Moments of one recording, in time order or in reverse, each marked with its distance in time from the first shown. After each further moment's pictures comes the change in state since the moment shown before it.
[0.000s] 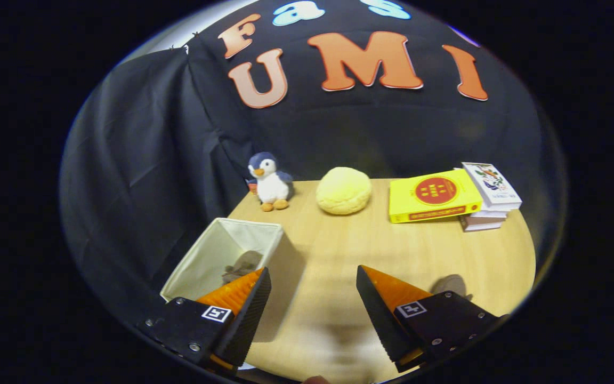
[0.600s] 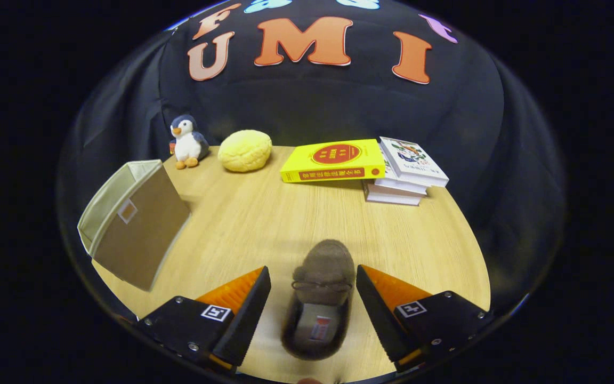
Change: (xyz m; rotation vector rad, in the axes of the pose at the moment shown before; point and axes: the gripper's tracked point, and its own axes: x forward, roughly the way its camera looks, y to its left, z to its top) arm -0.020 -0.186 -0.103 -0.096 0.113 -0.276
